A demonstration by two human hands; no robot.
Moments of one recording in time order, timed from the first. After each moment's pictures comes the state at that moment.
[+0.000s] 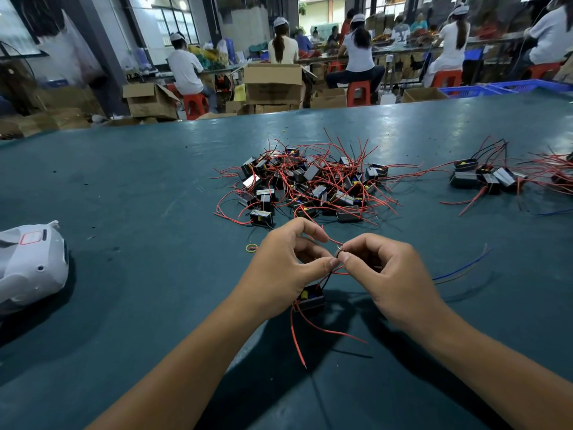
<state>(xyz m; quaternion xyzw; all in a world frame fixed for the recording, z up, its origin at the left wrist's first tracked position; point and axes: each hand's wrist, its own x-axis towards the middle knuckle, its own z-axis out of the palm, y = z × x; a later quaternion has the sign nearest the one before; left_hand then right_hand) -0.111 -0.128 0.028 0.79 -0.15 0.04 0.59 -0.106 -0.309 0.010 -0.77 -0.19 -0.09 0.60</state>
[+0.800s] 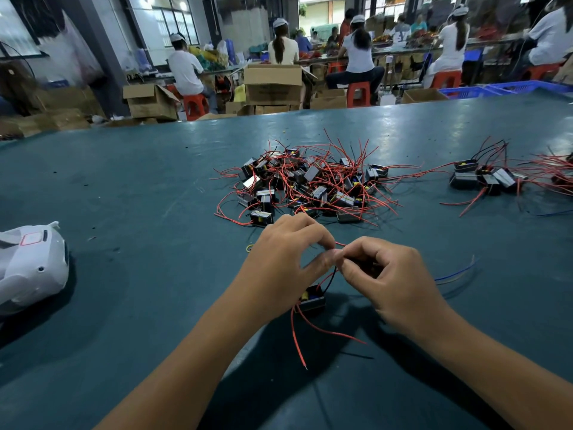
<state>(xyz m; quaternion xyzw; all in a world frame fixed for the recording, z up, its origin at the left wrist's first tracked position) -0.121 -0.126 0.047 0.91 -0.24 0.20 0.28 -0.111 -0.311 0.015 -0.79 -0.25 -0.13 0.54</state>
